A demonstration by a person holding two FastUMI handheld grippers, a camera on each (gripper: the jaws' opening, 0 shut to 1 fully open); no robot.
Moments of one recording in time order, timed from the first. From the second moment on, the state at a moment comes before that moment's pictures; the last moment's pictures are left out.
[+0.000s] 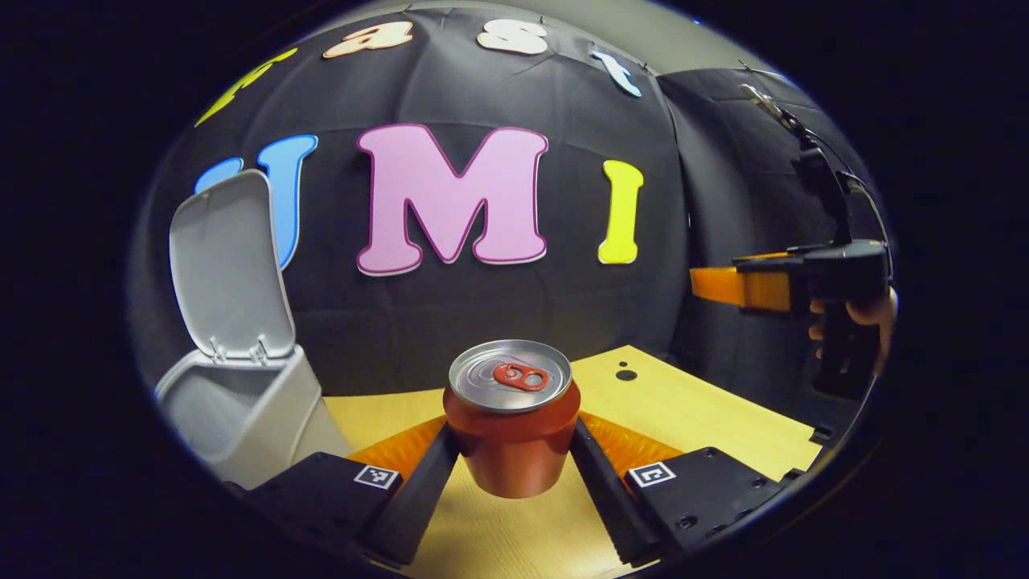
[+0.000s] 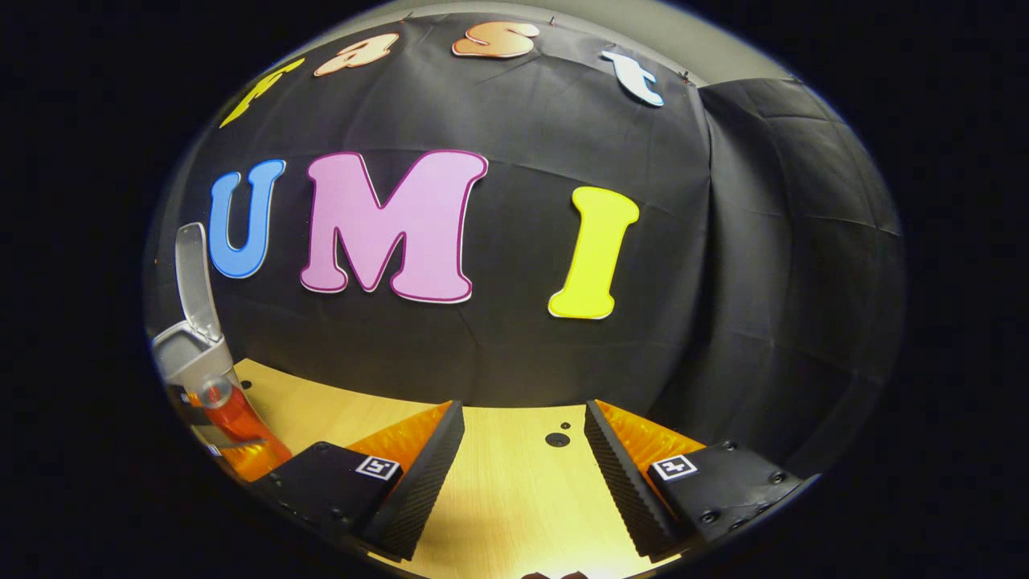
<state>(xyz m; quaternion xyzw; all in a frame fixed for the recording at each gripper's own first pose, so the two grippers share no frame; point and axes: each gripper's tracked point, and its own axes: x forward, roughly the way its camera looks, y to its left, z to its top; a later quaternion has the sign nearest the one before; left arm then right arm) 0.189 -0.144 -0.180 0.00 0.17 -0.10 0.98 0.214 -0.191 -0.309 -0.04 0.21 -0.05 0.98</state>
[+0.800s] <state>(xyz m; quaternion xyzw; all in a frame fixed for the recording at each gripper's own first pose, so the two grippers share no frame) 0.170 0.092 -0.128 0.09 0.17 0.09 0.98 0.184 -0.157 -0.205 -0.03 0.16 -0.03 0.99</state>
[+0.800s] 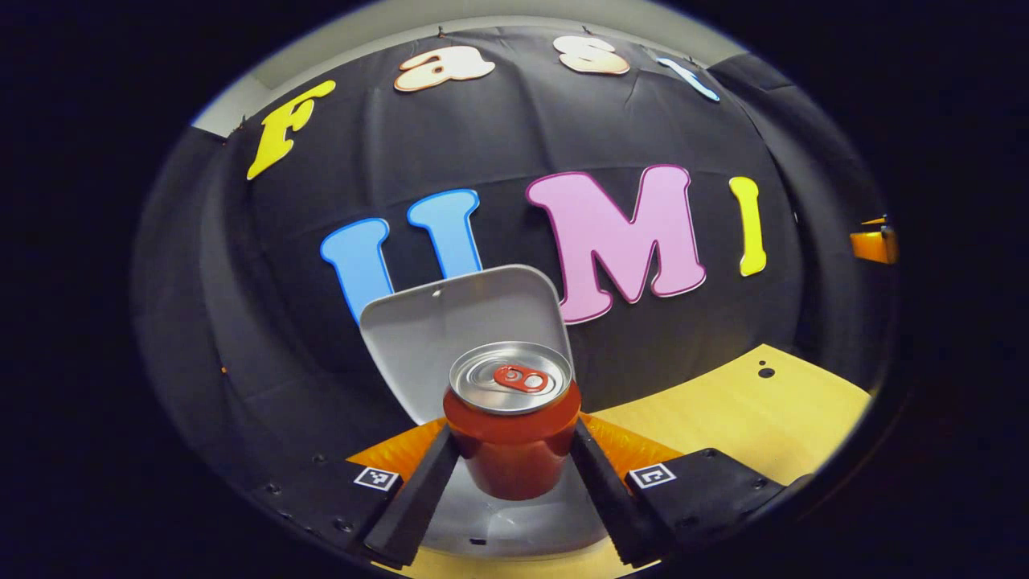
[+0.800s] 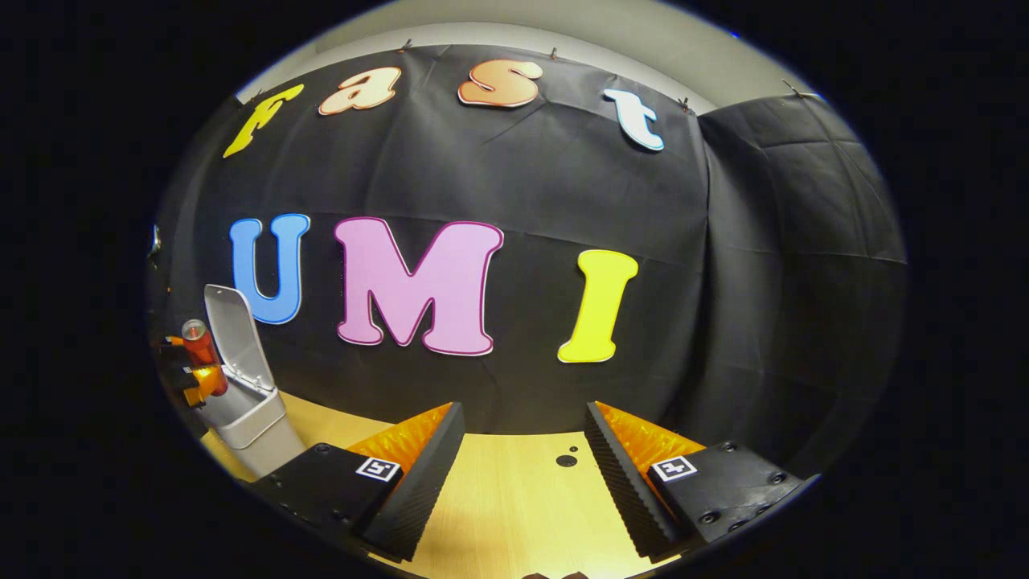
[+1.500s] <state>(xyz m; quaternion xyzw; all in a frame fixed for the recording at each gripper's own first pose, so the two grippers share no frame) 0.165 0.103 -0.161 0.03 0.19 0.12 0.97 0.171 -0.139 -0.225 -0.04 0.19 0.02 0.98</state>
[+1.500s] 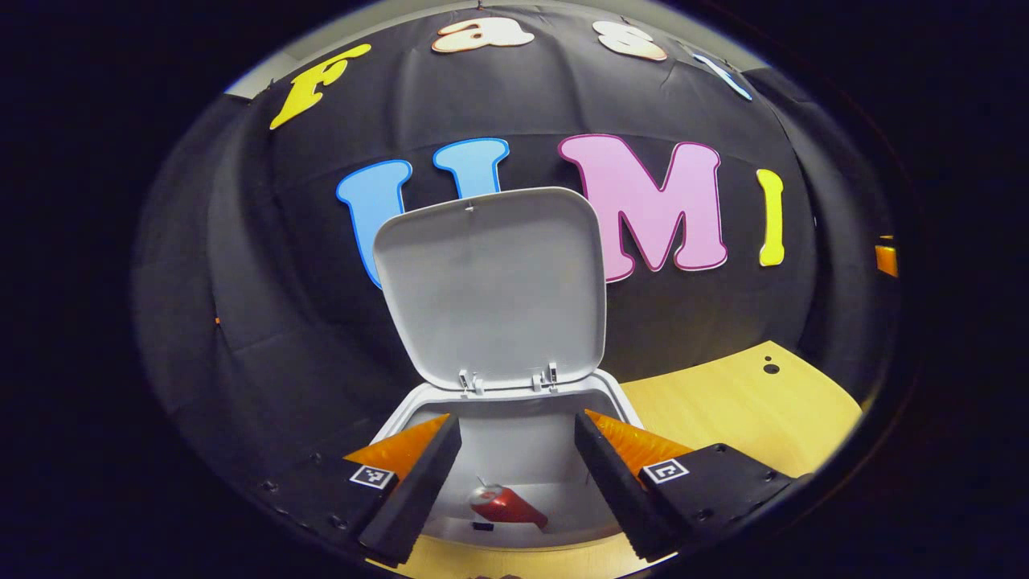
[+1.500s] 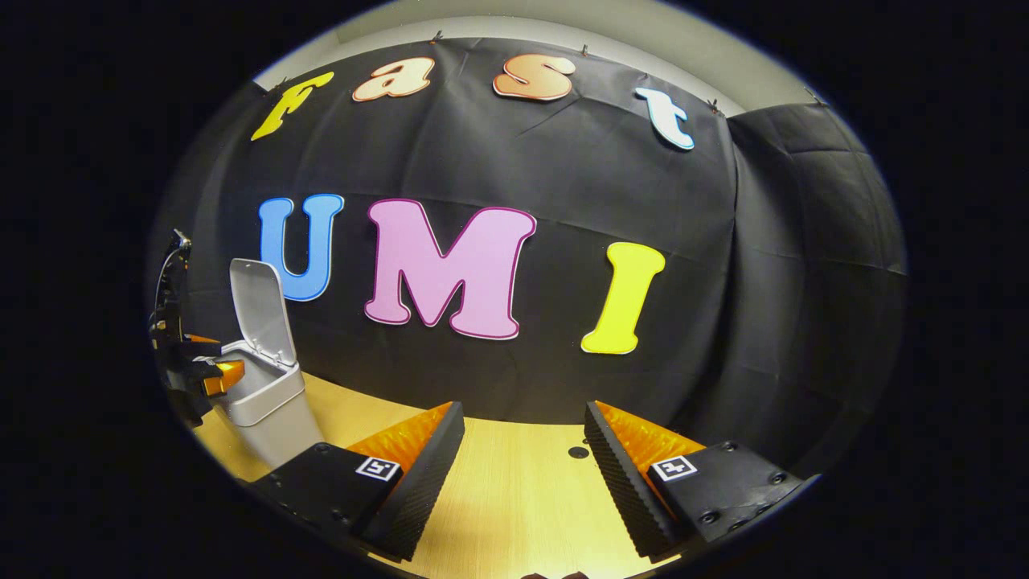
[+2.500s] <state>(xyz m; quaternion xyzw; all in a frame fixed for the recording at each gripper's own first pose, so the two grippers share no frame) 0.294 0.131 0.000 0.05 0.08 0.09 0.99 0.256 -0.068 -0.187 0.04 0.14 0.13 0.98</state>
